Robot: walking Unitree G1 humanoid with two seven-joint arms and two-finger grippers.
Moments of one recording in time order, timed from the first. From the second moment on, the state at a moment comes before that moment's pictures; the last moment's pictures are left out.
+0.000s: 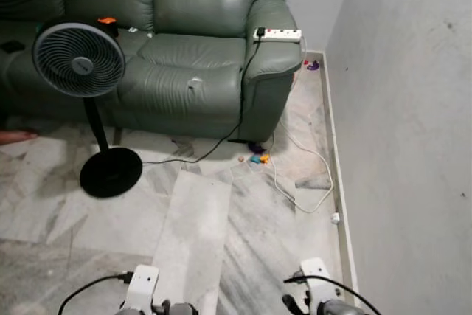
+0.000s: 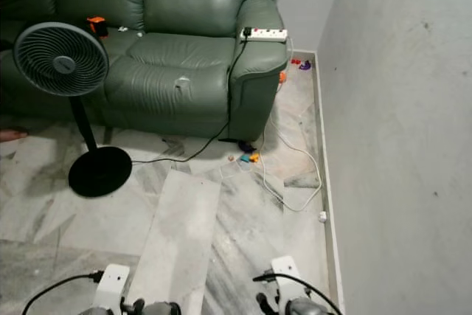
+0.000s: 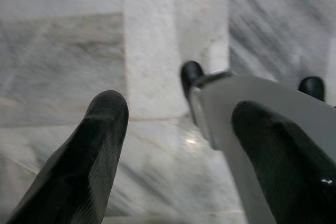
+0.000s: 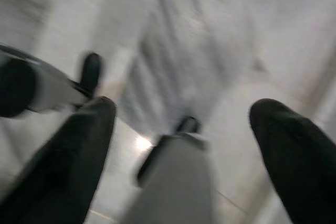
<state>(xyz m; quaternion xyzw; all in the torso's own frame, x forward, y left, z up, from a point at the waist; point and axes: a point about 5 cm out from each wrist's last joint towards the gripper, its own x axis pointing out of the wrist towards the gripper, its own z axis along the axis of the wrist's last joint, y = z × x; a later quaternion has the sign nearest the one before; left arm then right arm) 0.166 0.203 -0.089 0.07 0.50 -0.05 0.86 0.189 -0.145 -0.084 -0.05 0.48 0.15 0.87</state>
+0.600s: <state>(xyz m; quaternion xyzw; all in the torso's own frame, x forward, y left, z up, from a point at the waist) 0.163 0.194 -0.092 0.05 0.50 -0.05 0.86 0.177 -0.166 -0.089 -0.07 0.49 0.13 0.86</state>
